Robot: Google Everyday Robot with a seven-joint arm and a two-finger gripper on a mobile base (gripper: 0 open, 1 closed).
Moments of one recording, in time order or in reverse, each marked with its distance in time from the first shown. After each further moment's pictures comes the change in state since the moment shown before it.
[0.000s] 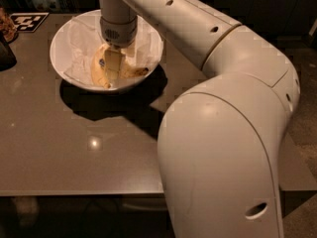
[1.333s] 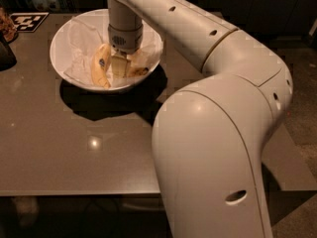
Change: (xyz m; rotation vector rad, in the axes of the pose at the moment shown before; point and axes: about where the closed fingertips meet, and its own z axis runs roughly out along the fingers) arm 0.014 -0.009 0.028 -0.063 0.019 0.037
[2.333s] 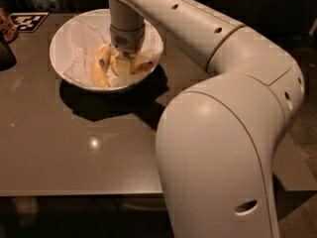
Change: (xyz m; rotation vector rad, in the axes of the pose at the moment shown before) arm 0.004 0.003 -0.006 0.030 0.007 -0.026
